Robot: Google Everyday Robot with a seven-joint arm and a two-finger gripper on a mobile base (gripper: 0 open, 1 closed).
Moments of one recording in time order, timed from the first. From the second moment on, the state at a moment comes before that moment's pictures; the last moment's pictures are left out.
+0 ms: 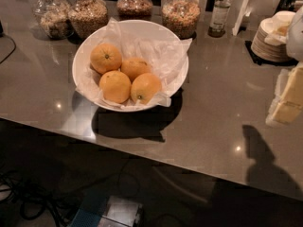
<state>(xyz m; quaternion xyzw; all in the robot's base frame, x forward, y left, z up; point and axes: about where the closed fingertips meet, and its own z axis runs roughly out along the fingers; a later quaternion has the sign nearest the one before) 0.438 -0.216 0.978 -0.60 0.78 -0.04 0.16</state>
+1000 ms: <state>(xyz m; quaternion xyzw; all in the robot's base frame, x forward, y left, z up) 0.472 -0.195 0.988 -0.62 0.74 0.00 0.26</state>
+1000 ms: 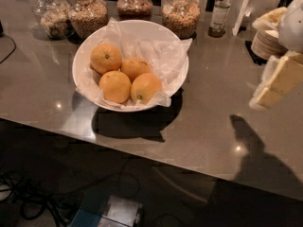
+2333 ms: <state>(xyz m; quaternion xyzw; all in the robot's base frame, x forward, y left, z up) 0.578 -0.010 1.050 -0.73 0.54 0.12 0.39</state>
